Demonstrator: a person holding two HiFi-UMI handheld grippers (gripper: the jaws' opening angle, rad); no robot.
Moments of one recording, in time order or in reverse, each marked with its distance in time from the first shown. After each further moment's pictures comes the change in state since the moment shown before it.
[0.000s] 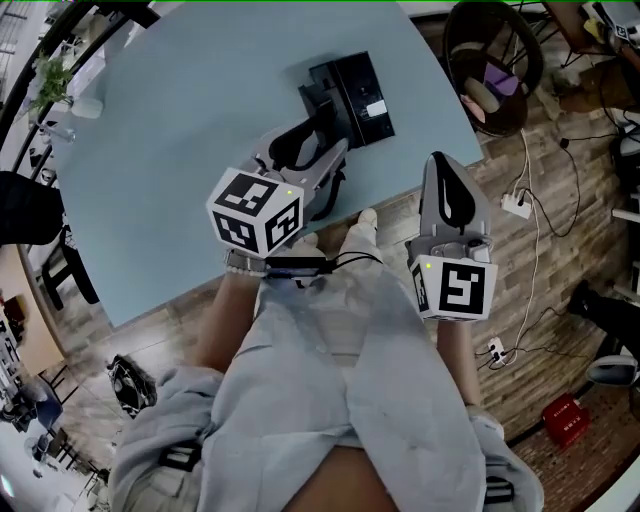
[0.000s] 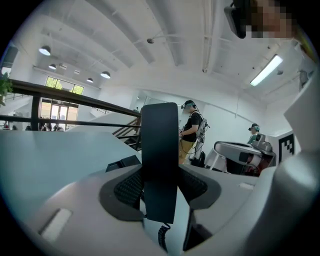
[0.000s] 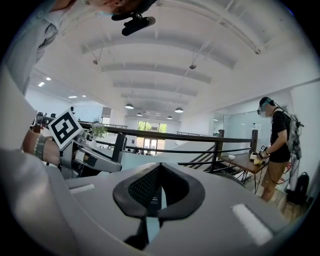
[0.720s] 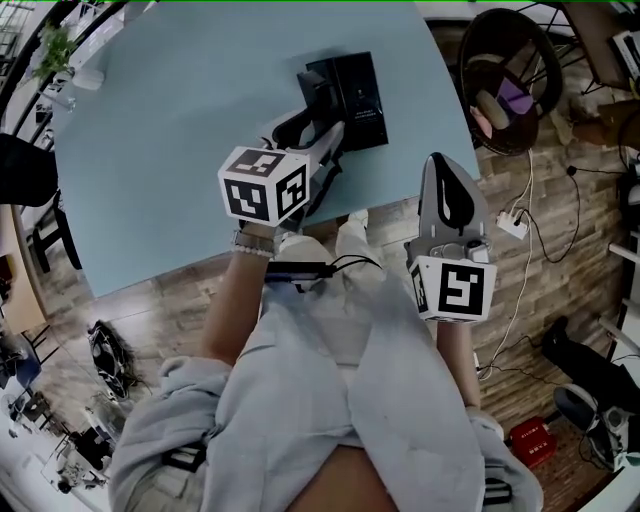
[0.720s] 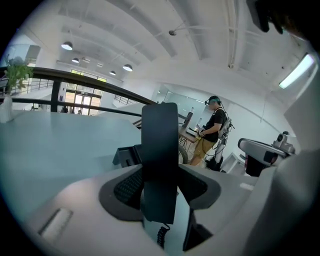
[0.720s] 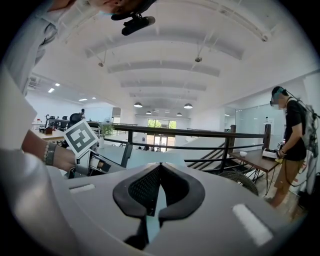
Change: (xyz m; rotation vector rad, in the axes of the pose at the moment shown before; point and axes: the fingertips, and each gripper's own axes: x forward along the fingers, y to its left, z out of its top) left arm 0.050 0.036 -0.030 -0.161 0.069 0.200; right arm 0.030 -0.028 -0.018 -0.004 0.032 0.137
